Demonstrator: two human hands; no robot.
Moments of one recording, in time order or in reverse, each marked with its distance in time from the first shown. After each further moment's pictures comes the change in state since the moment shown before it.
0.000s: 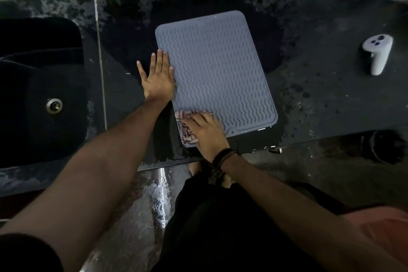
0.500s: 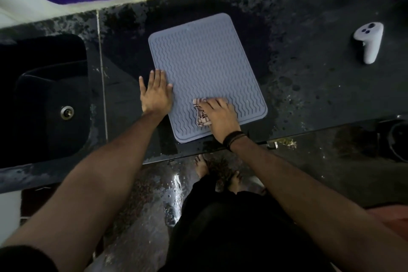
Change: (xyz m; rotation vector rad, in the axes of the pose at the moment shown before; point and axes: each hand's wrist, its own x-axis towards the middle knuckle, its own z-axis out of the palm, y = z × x) left_hand -0.051 0.019 -0.009 0.055 -0.010 0.002; right_hand -0.009 0.070 -0.014 -0.007 0.098 0.063
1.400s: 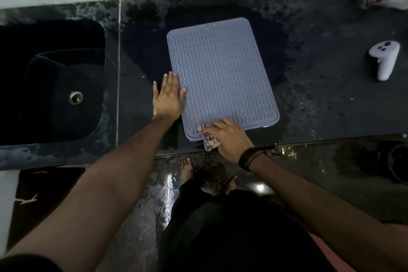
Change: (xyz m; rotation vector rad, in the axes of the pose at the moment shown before) left_hand -0.029 -0.015 0.023 -0.119 0.003 0.002; right_hand -0.045 -0.021 0.002 -0.045 -0.151 -0.197
